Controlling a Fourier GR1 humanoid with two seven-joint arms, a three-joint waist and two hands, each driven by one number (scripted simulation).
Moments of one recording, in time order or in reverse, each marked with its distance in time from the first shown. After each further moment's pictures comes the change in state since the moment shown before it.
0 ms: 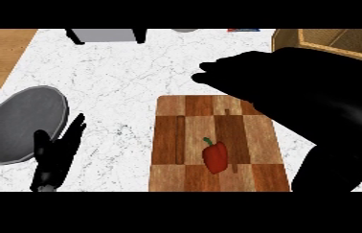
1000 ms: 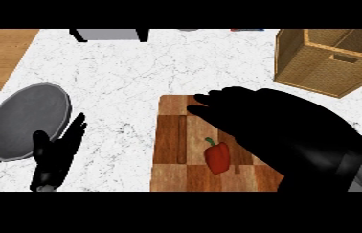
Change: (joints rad) left arm 0.006 -0.018 0.023 -0.014 -0.027 -0.032 0.005; right arm 0.153 0.064 0.079 -0.087 0.070 -0.052 0.044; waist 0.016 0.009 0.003
